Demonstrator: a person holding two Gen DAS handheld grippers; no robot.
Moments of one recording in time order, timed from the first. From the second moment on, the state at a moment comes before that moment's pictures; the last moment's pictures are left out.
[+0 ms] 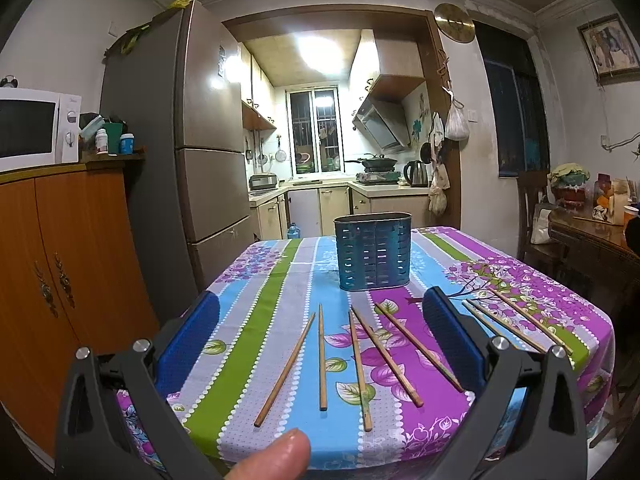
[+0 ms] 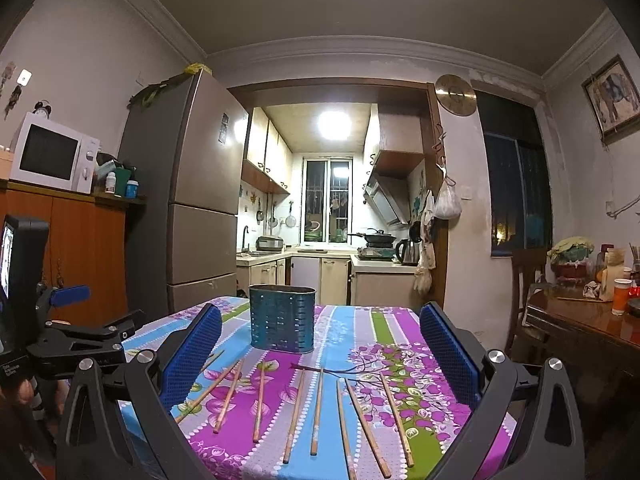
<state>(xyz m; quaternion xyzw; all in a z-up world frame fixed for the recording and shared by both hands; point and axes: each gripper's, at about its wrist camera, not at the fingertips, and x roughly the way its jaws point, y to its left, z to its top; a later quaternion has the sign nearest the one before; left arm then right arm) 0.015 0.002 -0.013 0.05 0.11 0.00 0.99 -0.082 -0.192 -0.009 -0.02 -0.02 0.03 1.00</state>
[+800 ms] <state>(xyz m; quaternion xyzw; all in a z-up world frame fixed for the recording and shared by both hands) 0.019 0.009 -0.005 0.05 0.11 0.02 0.99 -0.069 -0.194 -0.018 -0.01 -0.01 0.07 1.00</state>
